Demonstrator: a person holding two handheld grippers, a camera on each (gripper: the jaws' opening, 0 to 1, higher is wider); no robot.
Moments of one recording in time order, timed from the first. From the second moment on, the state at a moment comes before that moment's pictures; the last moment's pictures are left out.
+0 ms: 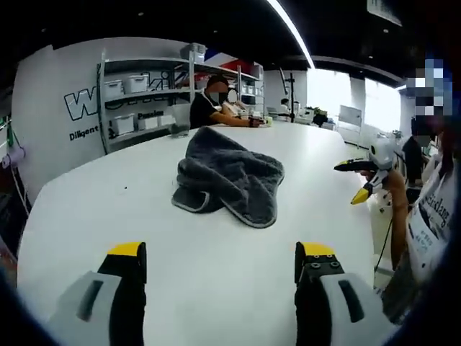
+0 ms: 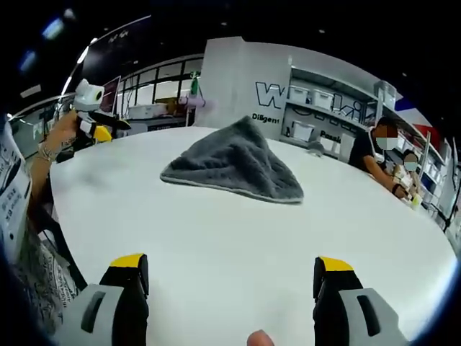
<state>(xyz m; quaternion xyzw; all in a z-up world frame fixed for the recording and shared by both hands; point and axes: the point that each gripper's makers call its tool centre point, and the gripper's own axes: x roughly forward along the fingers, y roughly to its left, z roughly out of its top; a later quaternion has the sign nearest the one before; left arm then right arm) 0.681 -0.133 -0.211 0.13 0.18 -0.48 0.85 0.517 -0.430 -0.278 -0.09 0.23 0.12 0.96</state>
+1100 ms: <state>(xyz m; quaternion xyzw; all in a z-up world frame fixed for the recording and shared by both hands) 0.744 -0.227 -0.208 0.19 0.19 -0.57 0.77 0.497 -0.433 -0.255 -0.08 0.18 0.13 0.97</state>
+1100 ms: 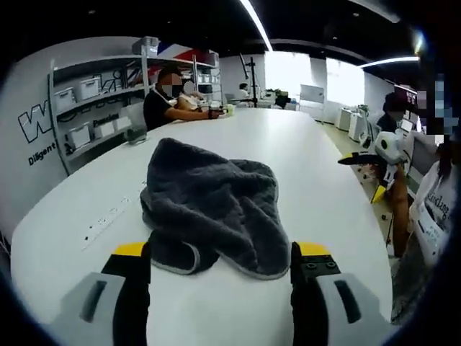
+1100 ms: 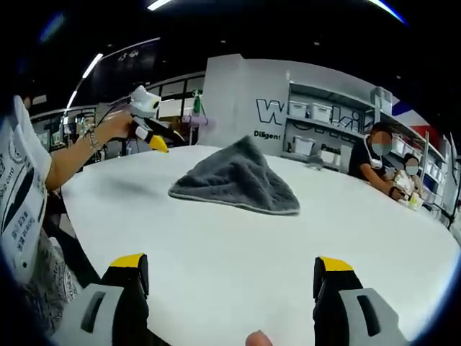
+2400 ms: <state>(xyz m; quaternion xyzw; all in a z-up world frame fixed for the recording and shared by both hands) 0.792 -0.243 -0.295 0.26 0.26 -0.57 0.74 0.476 -0.452 -0.268 -0.07 0.19 0.10 0.97</state>
